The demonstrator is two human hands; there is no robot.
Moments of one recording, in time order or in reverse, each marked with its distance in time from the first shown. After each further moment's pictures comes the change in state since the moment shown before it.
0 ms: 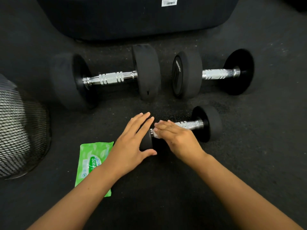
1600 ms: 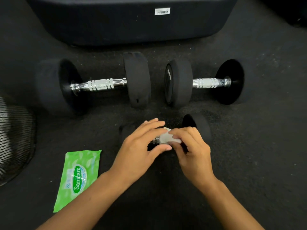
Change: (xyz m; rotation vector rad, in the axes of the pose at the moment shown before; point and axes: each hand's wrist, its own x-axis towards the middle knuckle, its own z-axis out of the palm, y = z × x) left_hand 0.034 0.054 0.001 -0.324 0.177 0.023; right_hand -0.019 -0.011 -0.059 0.193 0.289 0.280
